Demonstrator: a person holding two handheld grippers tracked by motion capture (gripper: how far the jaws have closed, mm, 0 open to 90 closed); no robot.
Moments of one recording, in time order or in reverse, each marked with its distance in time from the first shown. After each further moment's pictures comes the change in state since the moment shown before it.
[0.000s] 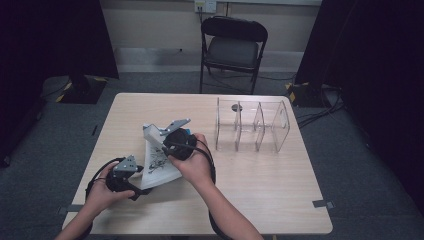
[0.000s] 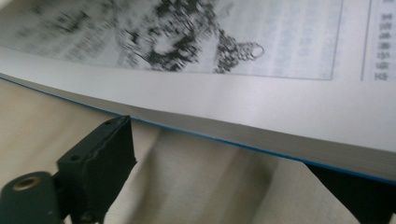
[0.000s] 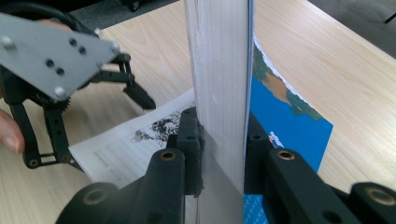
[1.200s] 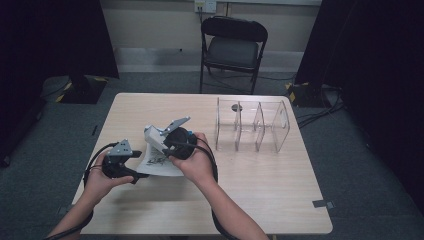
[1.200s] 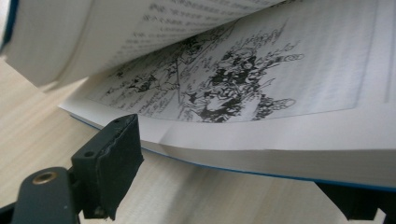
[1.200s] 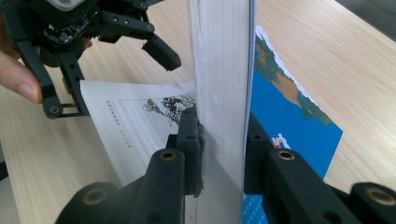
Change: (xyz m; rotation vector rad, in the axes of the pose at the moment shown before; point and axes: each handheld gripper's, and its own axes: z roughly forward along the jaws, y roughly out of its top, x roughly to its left) left arm 0.019 0.034 -0.023 -0.079 0.055 -0.018; right arm -0.002 0.002 -0.005 0.039 0.044 -0.006
